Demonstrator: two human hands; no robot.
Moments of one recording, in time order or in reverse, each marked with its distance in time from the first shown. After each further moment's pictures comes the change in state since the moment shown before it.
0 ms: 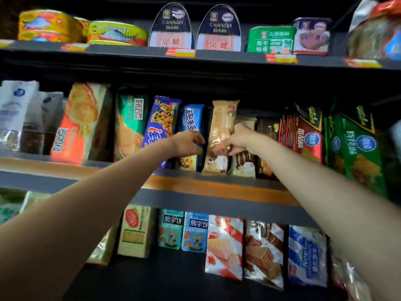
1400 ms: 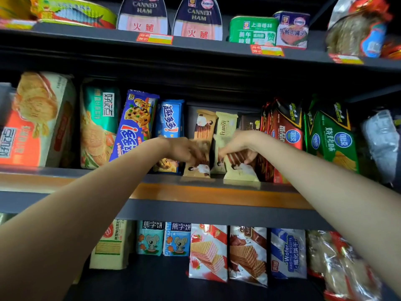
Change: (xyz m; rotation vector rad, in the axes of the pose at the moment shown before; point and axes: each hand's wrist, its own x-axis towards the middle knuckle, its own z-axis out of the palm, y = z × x) left_hand 0.037 0.006 0.020 0.056 -0.341 0.077; right_hand 0.001 0.018 -0.027 -0.558 -0.143 0.272
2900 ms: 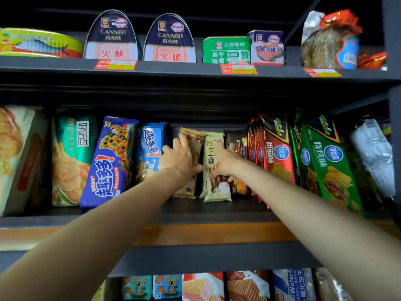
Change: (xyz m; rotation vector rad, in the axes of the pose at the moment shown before) left_hand 0.063 0.030 0.014 0.465 0.592 -0.271; right_hand 0.042 0.017 0.007 0.071 0.300 -0.169
